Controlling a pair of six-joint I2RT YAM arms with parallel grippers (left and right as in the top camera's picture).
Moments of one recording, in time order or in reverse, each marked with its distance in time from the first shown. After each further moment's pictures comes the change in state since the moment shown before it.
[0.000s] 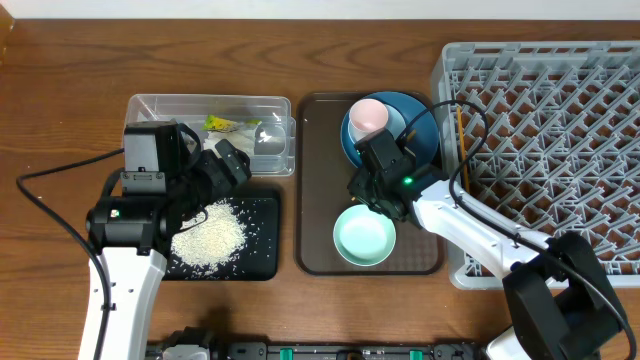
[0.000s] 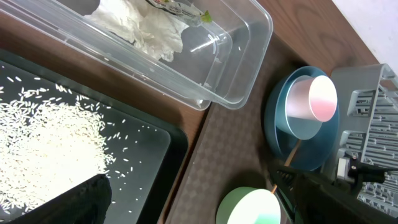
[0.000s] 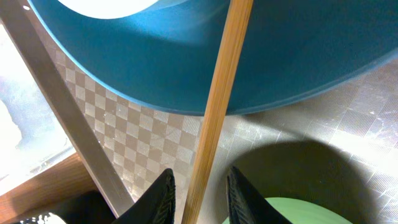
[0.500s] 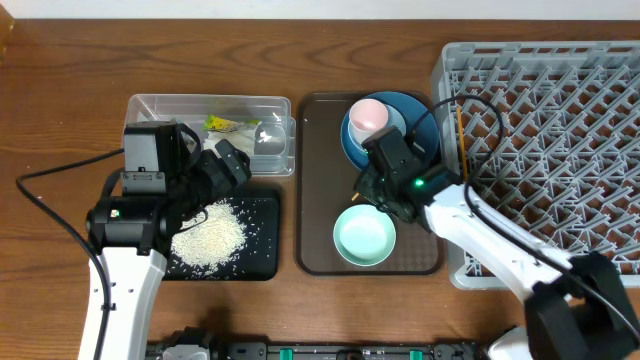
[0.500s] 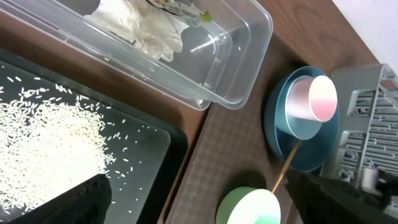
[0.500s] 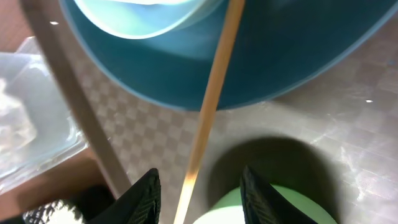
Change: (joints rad) left arm 0.000 0.000 0.000 0.000 0.000 0.000; right arm -0.008 -0.073 0.000 -0.056 0.043 -0.029
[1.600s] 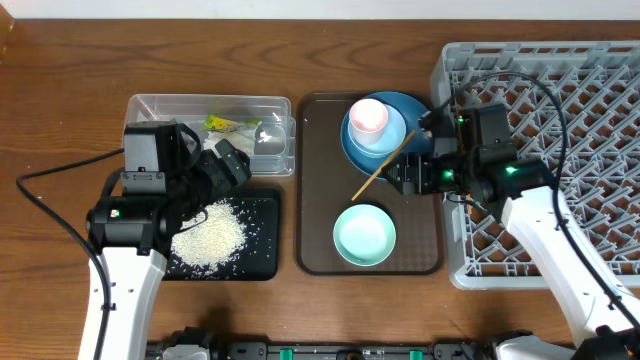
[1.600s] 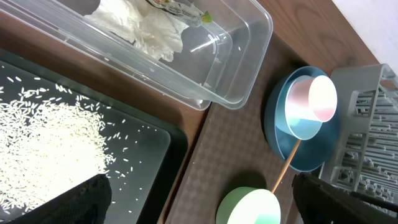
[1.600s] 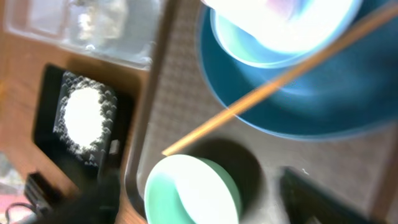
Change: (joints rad) left arm 0.000 0.000 0.000 0.000 0.000 0.000; right arm -0.342 -0.214 0.000 -0.110 -0.534 -0.917
